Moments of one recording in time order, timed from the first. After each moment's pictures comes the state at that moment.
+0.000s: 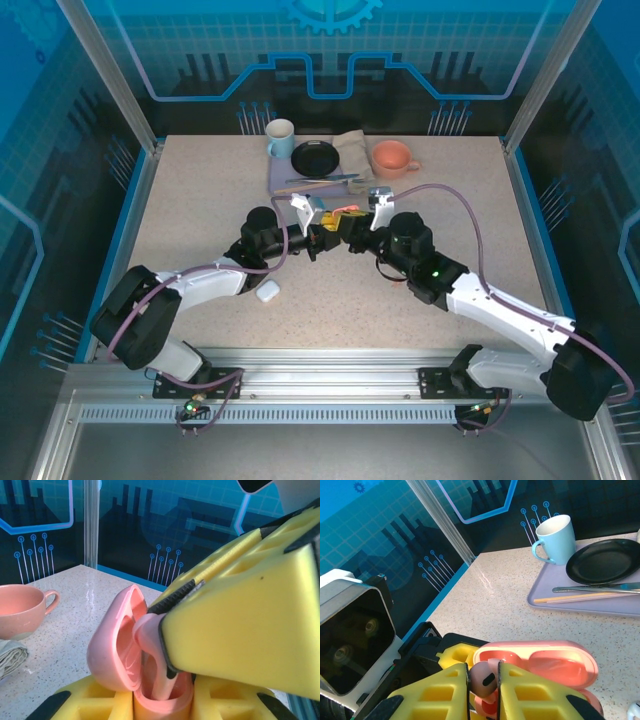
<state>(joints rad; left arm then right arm) -0.57 1.49 0.71 0.77 0.58 -0.15 0.75 1.13 0.77 0.16 0.03 0.54</state>
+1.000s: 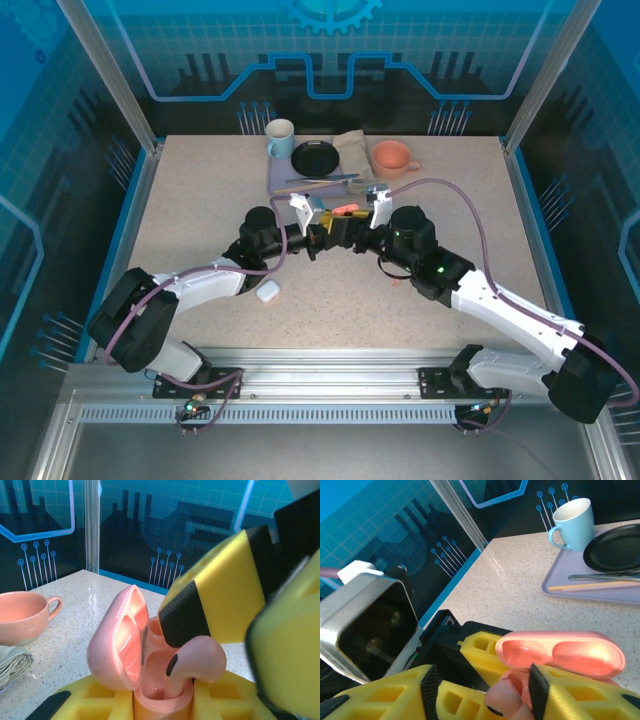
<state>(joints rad) -0.57 1.48 0.71 0.76 0.58 -0.14 0.74 1.13 0.86 0.02 -0.06 0.56</state>
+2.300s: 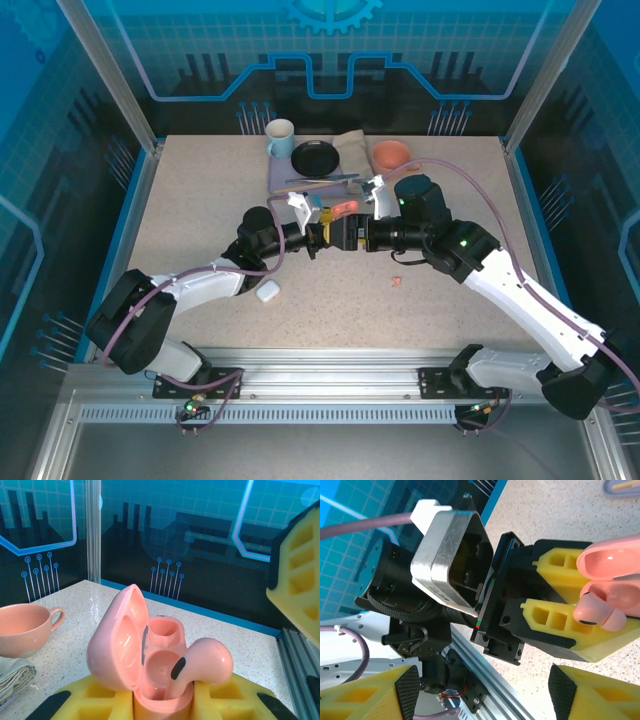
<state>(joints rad) -0.57 1.47 0.71 0.79 0.57 -0.14 0.70 1.17 1.22 -0.57 -0.42 0.68</state>
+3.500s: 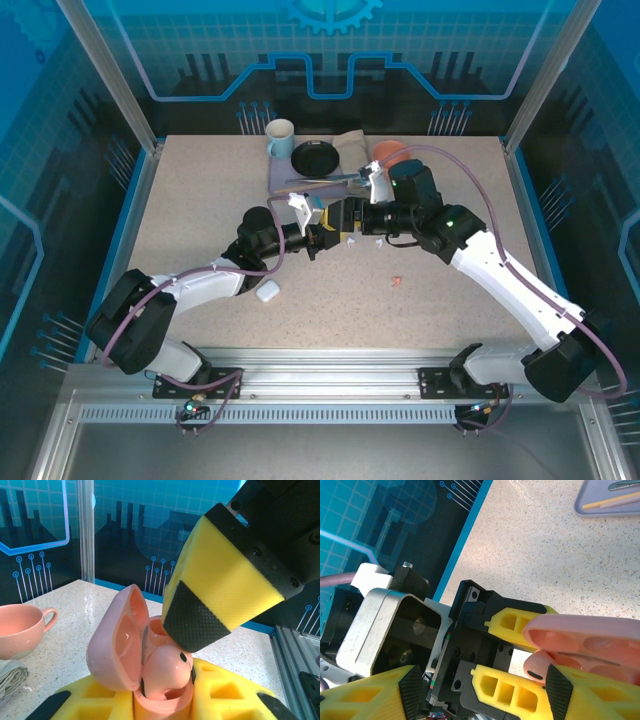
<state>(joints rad) -0.57 1.47 0.71 0.79 0.60 -0.14 0.61 1.29 1.27 -0.54 -0.43 0.65</state>
